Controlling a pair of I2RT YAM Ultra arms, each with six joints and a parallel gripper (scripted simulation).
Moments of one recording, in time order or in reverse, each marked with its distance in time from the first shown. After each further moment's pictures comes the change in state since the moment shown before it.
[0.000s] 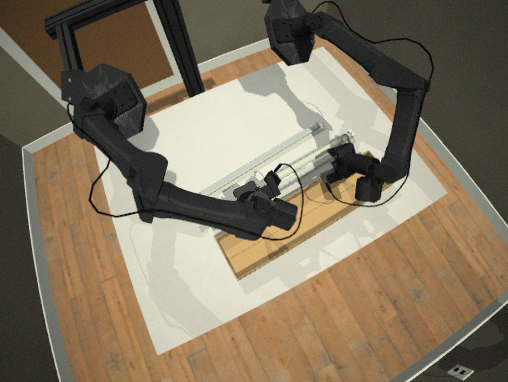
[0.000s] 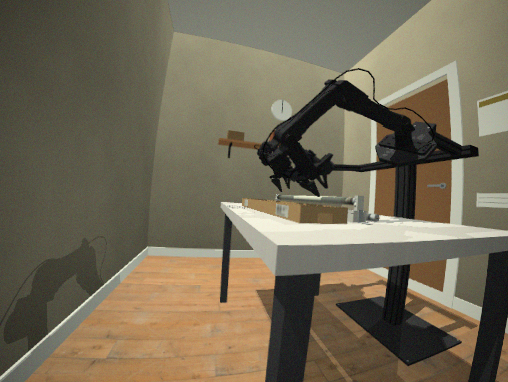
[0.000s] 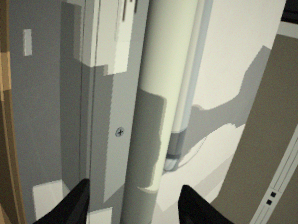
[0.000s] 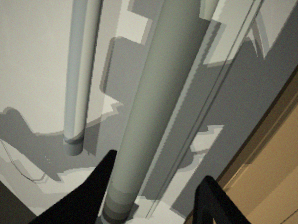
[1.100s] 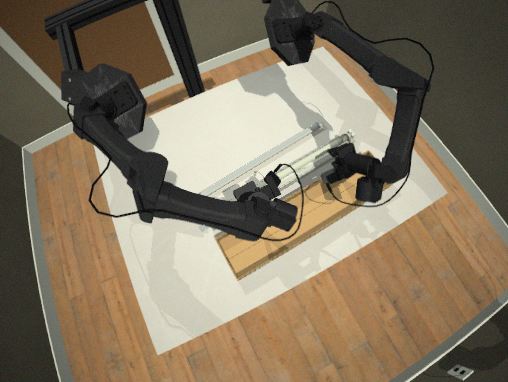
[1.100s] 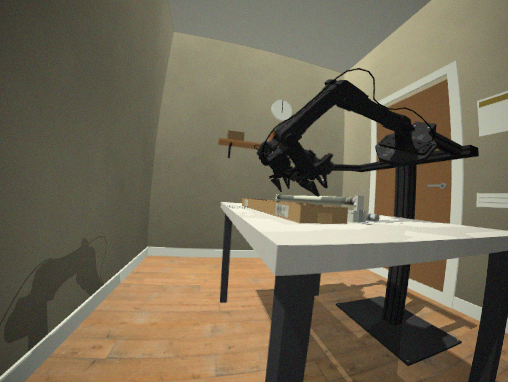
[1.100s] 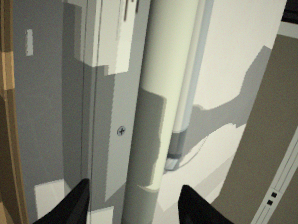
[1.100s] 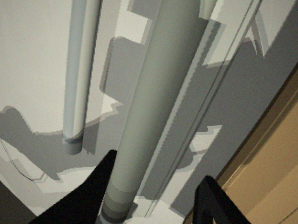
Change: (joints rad) left arm 0.000 0.000 0.005 -0.002 0.000 0.003; right arm -0.001 0.003 0.010 -0.006 0.000 -0.004
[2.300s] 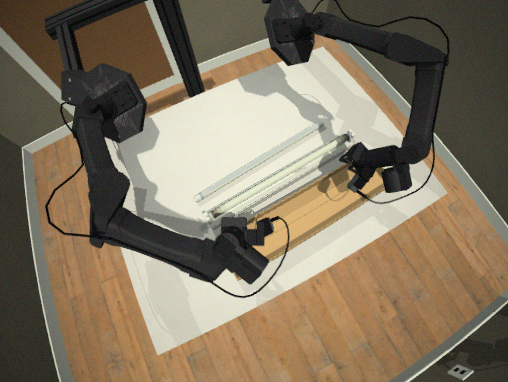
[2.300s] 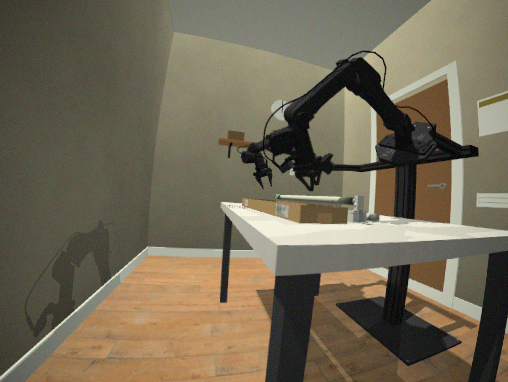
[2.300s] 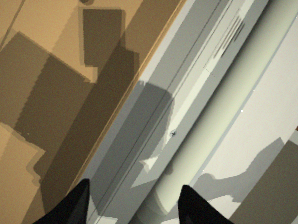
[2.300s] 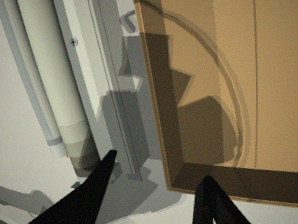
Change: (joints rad) left arm 0.050 -0.246 -0.210 0.290 0.075 -0.227; right arm -0.145 -0.327 -0.240 0.240 -0.122 0.184
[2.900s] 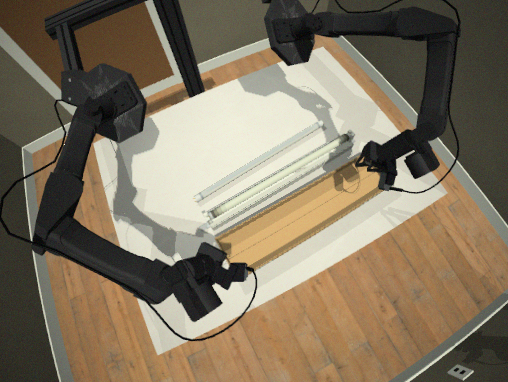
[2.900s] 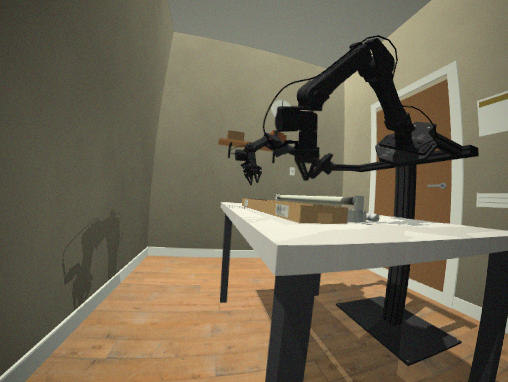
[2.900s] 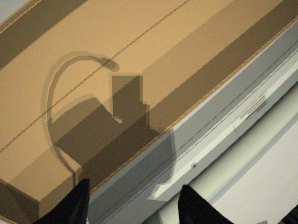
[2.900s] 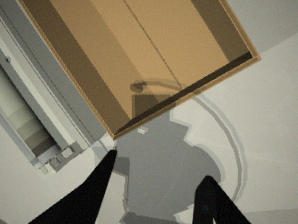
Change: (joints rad) left arm 0.042 -0.235 -0.195 0.265 0.068 -0.209; right arm -0.135 -0.328 -0.273 0.264 -0.114 0.156
